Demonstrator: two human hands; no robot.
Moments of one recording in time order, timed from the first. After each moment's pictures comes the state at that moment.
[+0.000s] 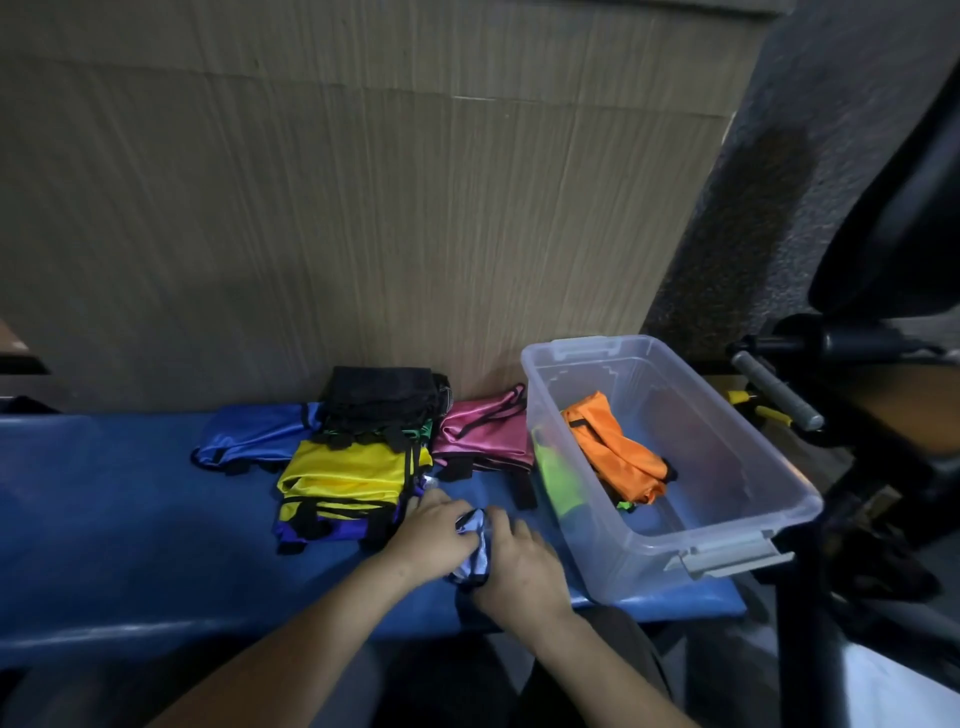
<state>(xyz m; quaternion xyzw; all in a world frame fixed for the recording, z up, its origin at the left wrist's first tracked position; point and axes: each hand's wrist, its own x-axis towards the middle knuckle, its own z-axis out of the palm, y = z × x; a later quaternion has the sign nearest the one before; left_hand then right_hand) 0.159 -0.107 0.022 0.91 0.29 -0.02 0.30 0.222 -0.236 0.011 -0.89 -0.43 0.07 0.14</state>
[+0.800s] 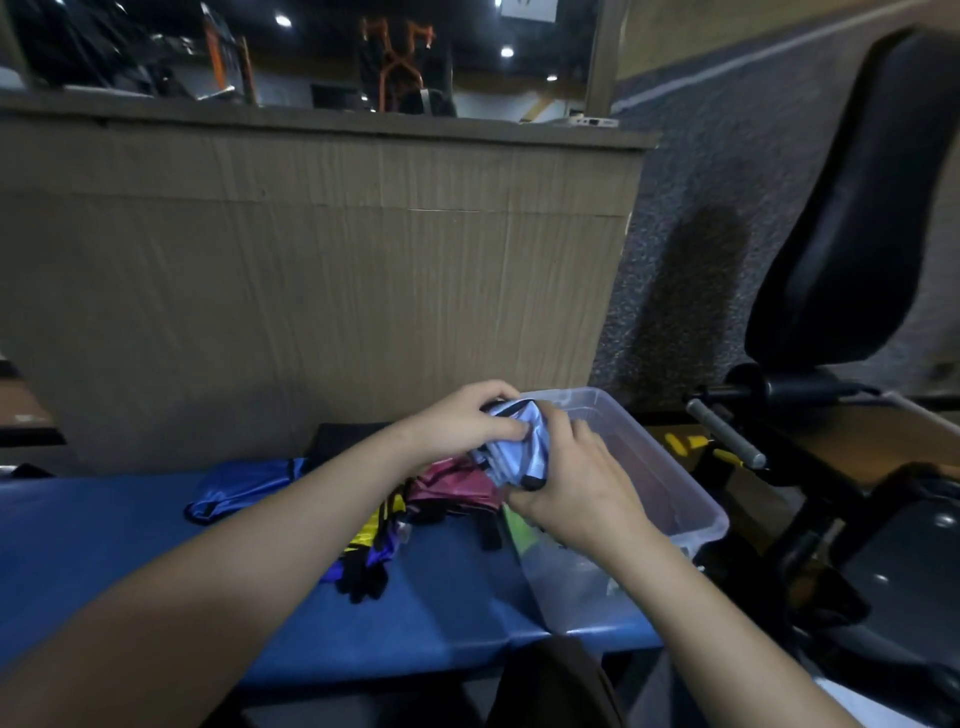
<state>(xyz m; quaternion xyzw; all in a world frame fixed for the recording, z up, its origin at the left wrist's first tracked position) 0.199 -0.143 0.230 0.85 0.11 0.12 0.50 0.258 -0.308 0.205 -0.86 -0.44 -0.05 0.25</state>
